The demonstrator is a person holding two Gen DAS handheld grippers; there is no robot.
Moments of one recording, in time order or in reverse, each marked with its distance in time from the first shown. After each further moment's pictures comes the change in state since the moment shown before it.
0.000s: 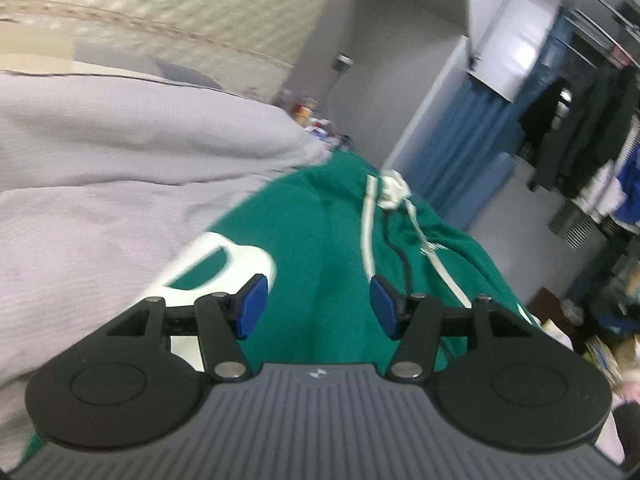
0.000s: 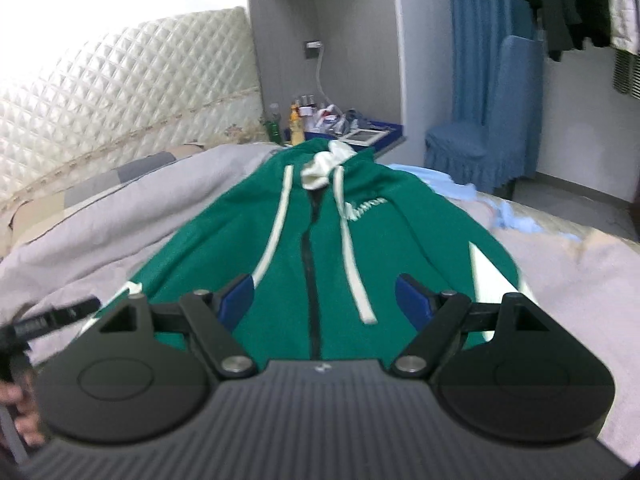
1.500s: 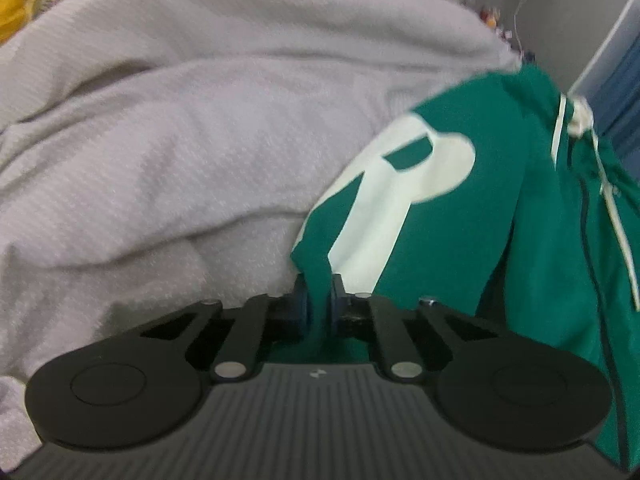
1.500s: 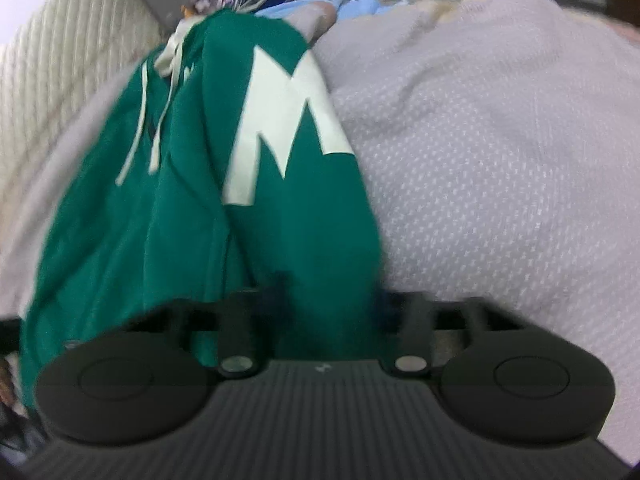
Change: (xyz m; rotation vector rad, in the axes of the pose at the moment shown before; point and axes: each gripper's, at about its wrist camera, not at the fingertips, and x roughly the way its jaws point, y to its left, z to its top) left arm -0.017 0.023 -0.016 -0.144 0.309 0.527; right arm 0.043 -0.194 -0.090 0.283 0.413 0.034
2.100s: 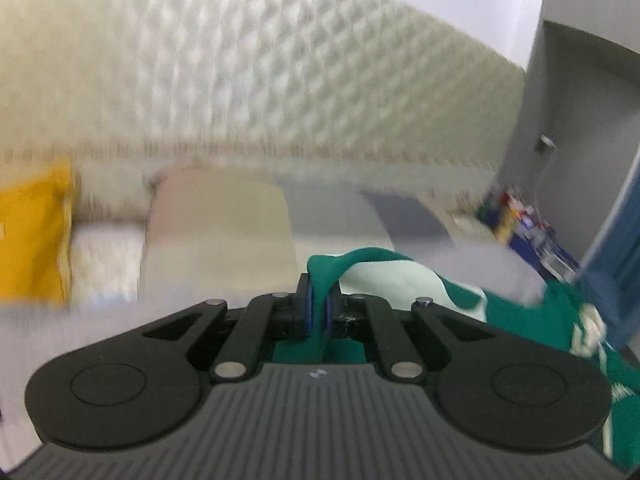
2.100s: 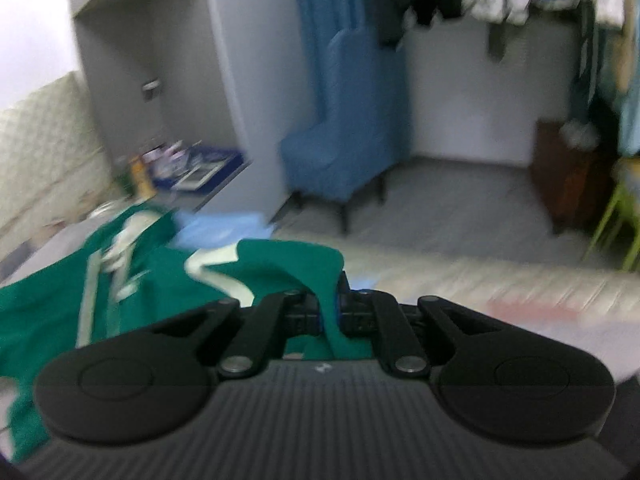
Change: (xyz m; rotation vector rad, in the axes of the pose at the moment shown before) left arm -0.109 0.020 0.226 -0.018 -0.467 0.106; right arm -0.136 -0.022 0.199 -0.039 -0.453 -0.300
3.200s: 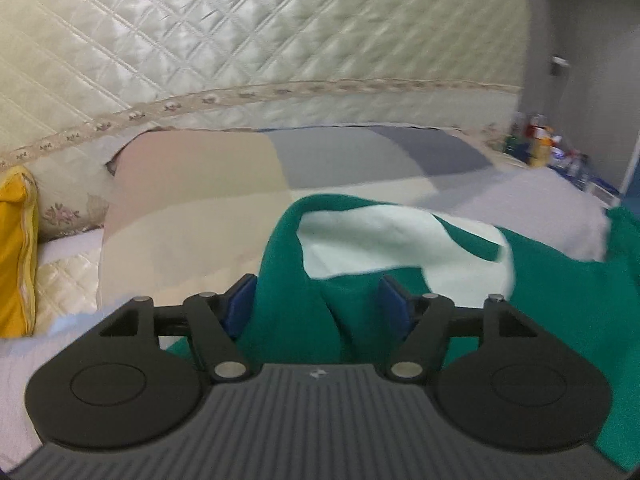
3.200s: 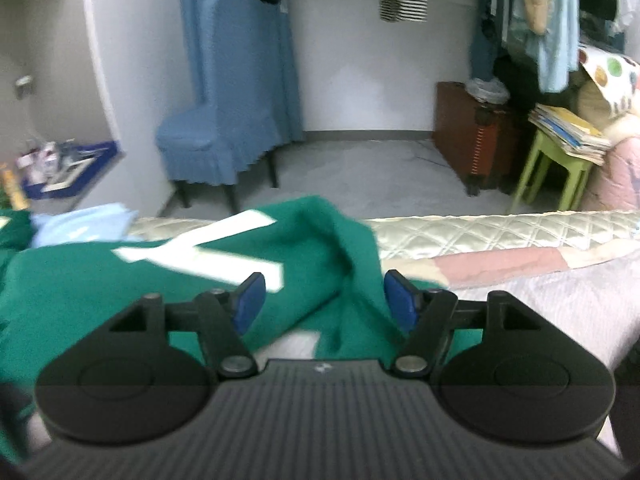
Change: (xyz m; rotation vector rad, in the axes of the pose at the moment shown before) left arm 0.122 -0.015 -0.062 0.175 0.097 0.006; right arm 0.105 -0.026 -0.097 0.122 0.051 -0.236
